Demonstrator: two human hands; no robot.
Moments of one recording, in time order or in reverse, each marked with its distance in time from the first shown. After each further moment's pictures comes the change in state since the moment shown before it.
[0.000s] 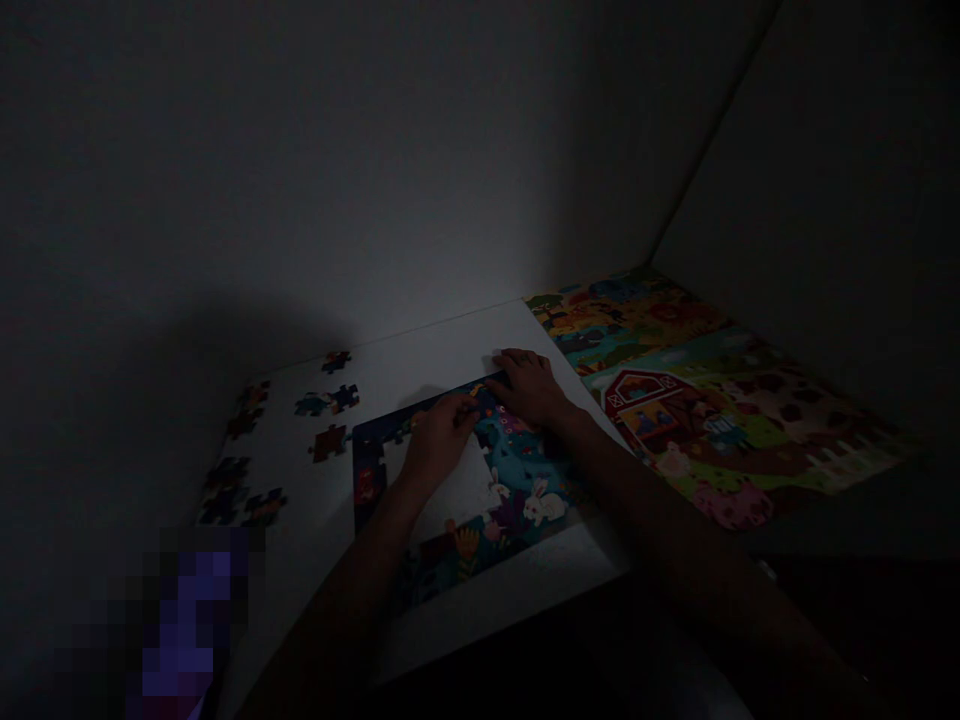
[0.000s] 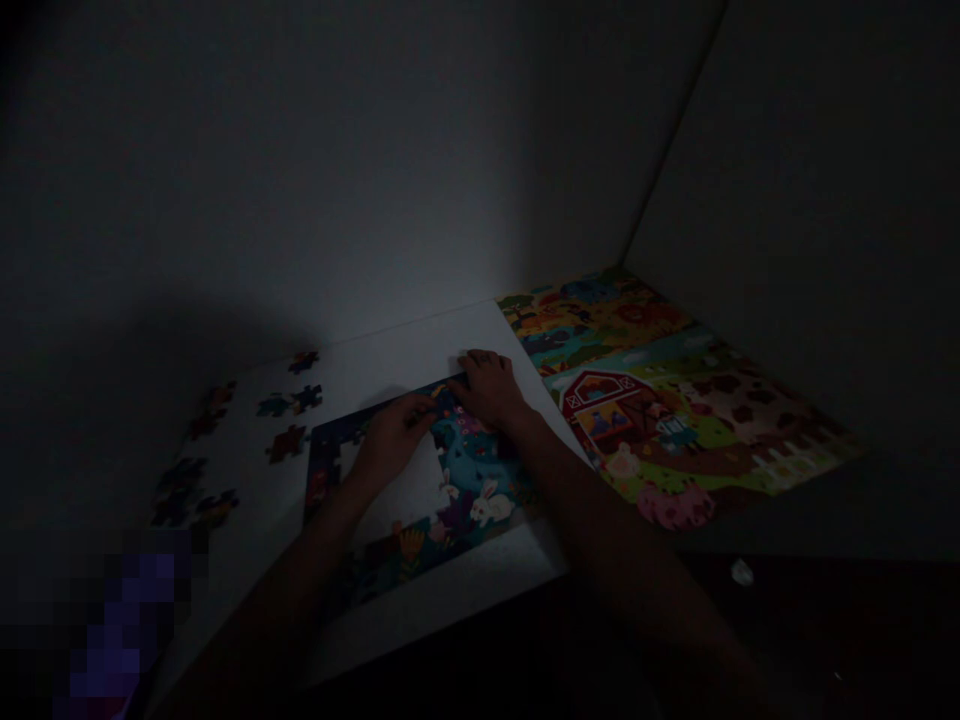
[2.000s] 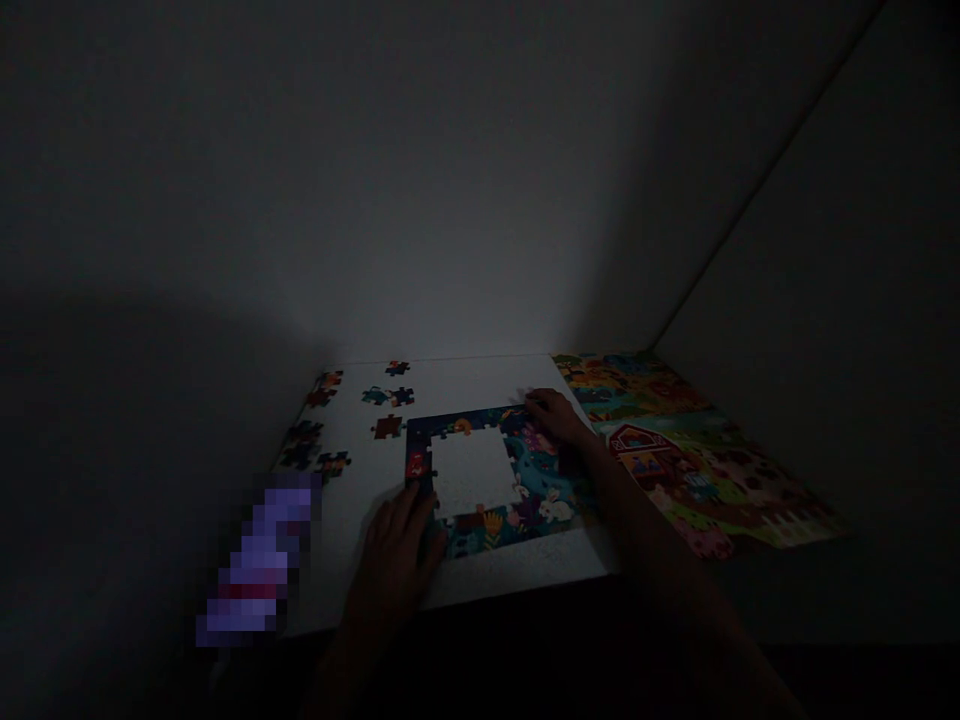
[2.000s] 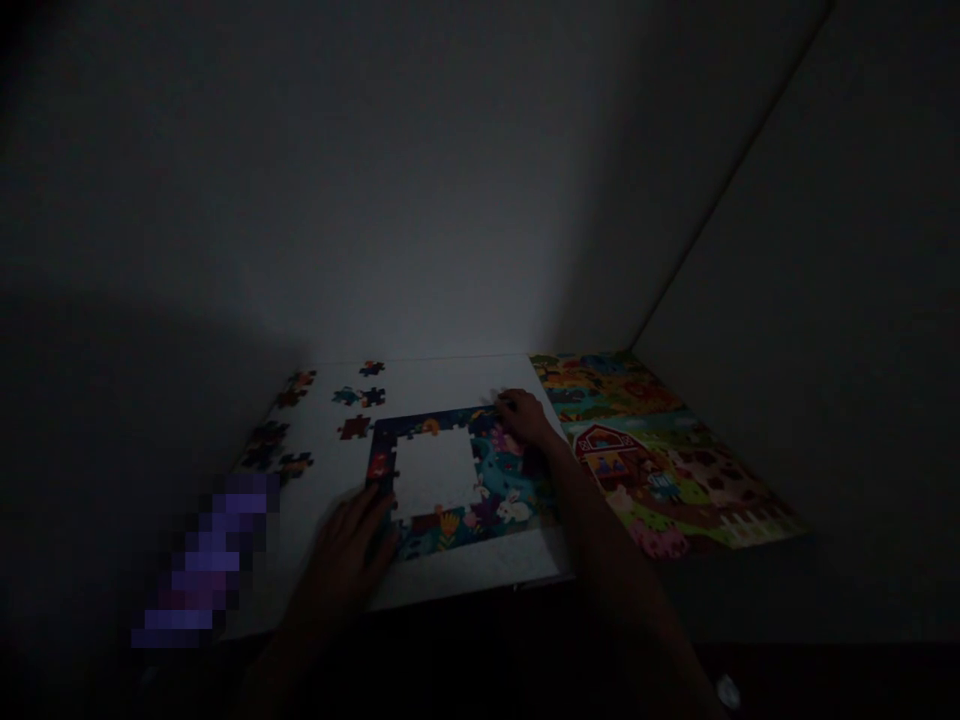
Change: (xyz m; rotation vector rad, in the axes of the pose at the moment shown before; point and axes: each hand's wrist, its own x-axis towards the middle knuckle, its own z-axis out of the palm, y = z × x) left_hand -0.193 -0.057 -0.033 0.446 0.202 0.016; right_hand 0.008 0.020 -0.005 0.101 0.044 -0.070
